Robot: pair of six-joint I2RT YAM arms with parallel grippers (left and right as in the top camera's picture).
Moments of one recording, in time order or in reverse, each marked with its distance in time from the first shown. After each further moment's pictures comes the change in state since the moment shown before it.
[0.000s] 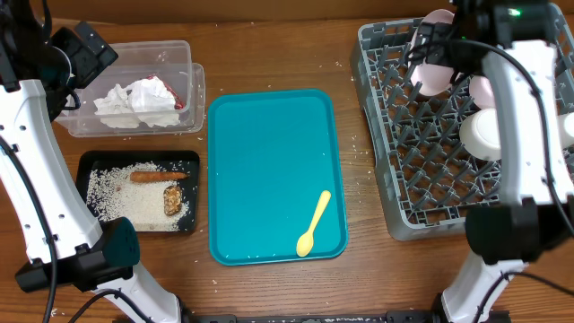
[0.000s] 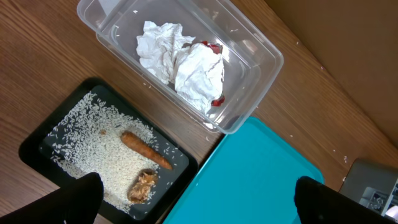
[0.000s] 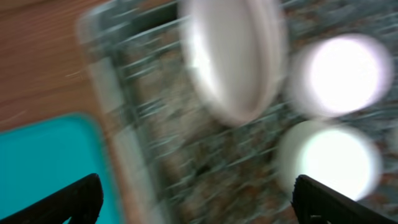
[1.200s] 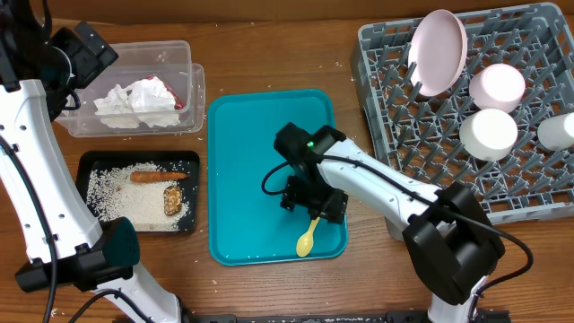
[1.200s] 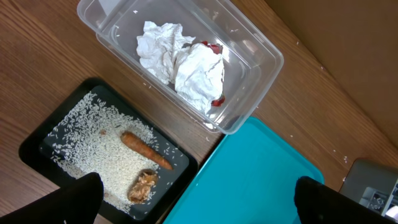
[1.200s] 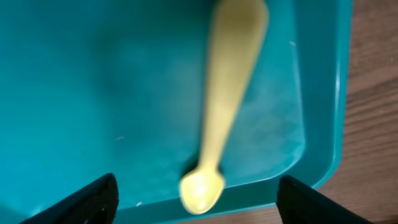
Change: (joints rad) left arm 0.000 0.000 0.000 0.000 0.000 0.000; right arm 0.679 -0.040 -0.871 0.267 -0.236 0.764
